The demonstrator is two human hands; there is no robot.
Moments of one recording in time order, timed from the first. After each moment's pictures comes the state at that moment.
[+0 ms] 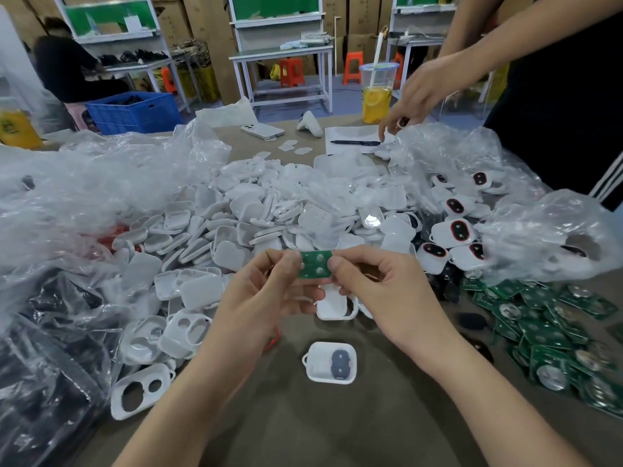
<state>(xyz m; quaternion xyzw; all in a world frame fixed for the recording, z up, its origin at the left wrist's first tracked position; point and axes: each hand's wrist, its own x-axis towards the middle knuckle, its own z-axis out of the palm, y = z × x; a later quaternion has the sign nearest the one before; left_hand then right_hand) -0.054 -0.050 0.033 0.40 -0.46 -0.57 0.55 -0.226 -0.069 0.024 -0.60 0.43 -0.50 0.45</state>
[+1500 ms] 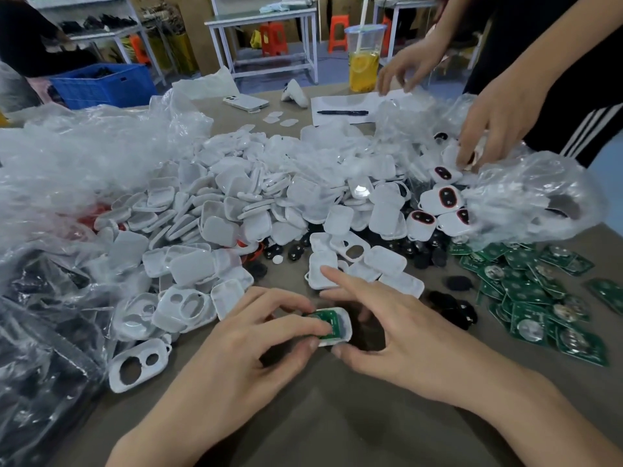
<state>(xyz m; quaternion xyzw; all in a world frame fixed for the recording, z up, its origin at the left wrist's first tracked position) -0.024 0.002 0.012 0.42 -0.85 -0.14 0.29 -0.258 -0.015 0.003 -0.81 0.45 -0.20 0.31</state>
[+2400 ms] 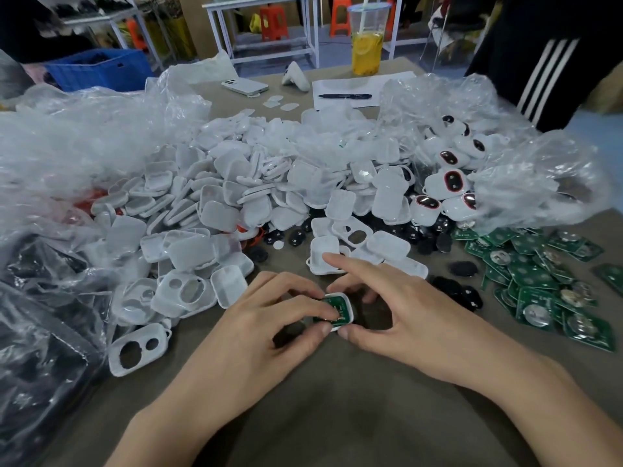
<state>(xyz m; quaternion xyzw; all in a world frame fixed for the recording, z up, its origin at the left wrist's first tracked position) -0.033 -0.002 0.004 0.42 -0.84 -0.16 0.29 -0.262 -0.017 0.005 -0.82 0.44 -0.20 0.29</state>
